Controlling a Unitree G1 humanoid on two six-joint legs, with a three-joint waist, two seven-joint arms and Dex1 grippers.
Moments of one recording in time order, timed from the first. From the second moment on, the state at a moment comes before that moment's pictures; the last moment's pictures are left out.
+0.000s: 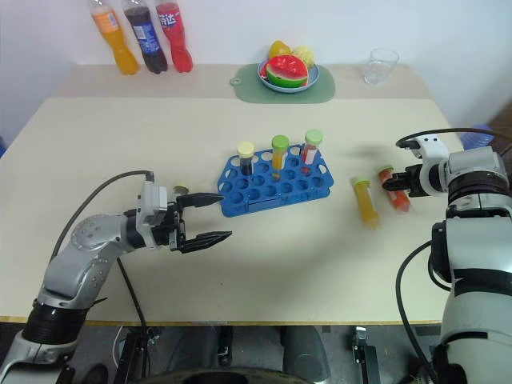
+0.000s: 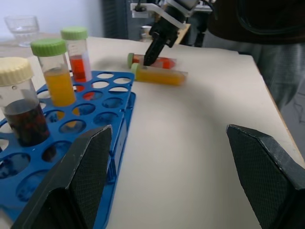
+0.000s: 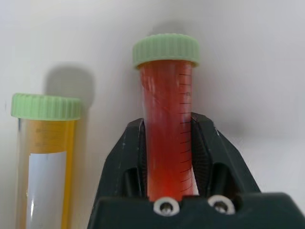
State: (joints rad) left arm -0.19 0.55 -0.04 -0.30 -0.49 0.26 -1.05; right arm -1.13 -0.82 0.14 1.24 -0.04 0.71 0.94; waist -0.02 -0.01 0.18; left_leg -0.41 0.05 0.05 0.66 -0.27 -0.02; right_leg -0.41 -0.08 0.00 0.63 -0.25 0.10
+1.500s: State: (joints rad) left arm -0.34 0.52 -0.04 -0.08 -0.49 0.21 -1.15; right arm -0.24 -0.19 -0.14 0.05 0.22 -0.17 0.41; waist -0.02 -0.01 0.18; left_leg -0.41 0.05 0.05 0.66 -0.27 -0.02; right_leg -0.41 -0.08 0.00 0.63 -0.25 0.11
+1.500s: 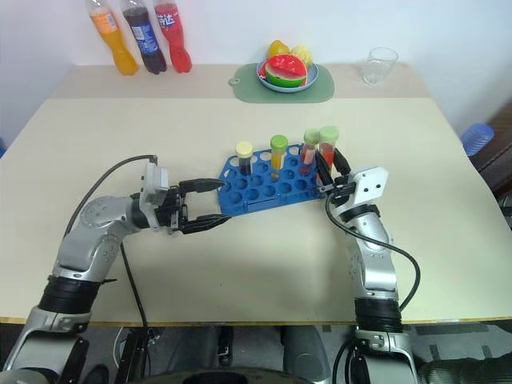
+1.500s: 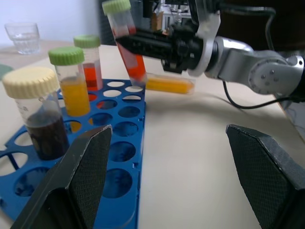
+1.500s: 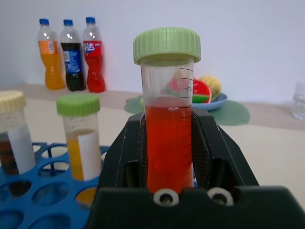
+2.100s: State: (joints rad) left arm -0.31 0.53 -0.03 -0.12 -0.49 0.22 -1.13; right arm -0.29 -0.17 -0.12 0.23 0.22 -0.31 0.43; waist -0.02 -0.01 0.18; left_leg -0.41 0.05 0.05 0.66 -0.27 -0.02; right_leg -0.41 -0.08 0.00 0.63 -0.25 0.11
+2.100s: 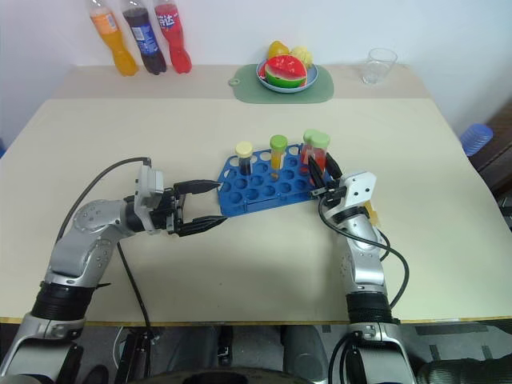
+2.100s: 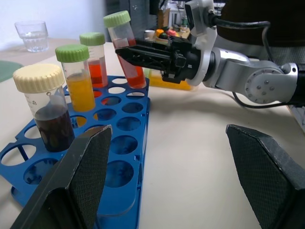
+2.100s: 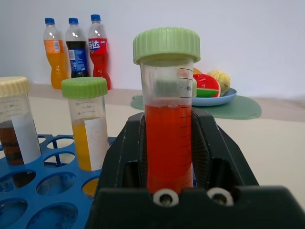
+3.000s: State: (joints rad) left arm -0.32 0.47 -0.07 -0.07 -0.48 0.19 -1.16; right arm -0.25 -0.89 -0.35 -0.49 0.65 1.28 0.45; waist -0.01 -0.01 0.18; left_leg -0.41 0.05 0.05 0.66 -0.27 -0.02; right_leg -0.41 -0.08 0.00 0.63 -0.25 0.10
